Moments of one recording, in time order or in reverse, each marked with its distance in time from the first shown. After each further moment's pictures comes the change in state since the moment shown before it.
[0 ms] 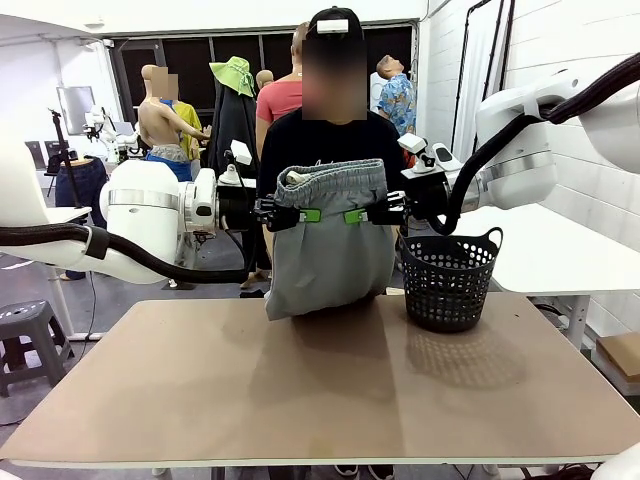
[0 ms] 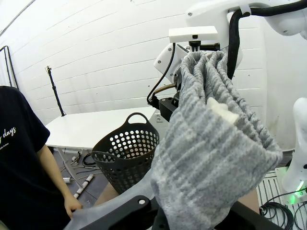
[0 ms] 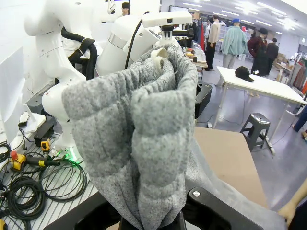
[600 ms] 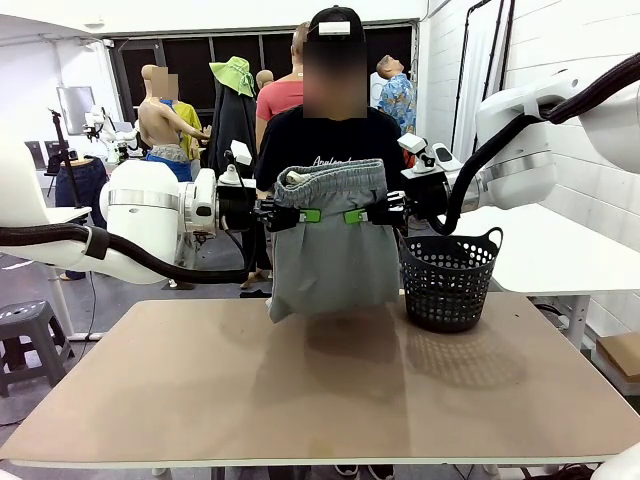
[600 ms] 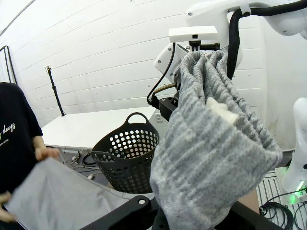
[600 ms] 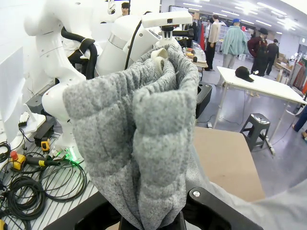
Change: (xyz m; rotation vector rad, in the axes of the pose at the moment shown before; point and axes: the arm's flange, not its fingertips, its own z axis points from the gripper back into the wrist) left arm 0.000 0.000 0.000 0.000 0.000 0.001; right arm 0.000 0.000 0.000 0.000 0.000 0.000
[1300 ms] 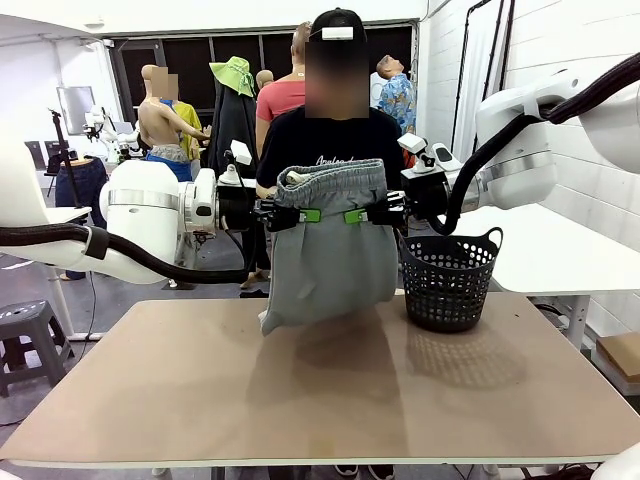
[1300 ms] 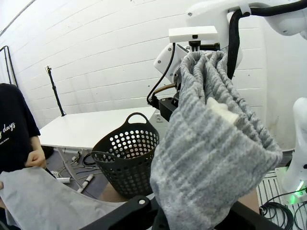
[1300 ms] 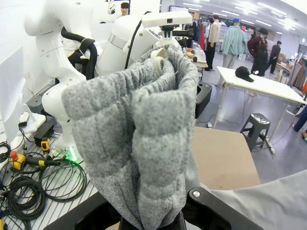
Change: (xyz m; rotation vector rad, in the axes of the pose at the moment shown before) left arm 0.000 0.000 0.000 0.000 0.000 0.000; right arm 0.000 0.000 0.000 0.000 0.000 0.000
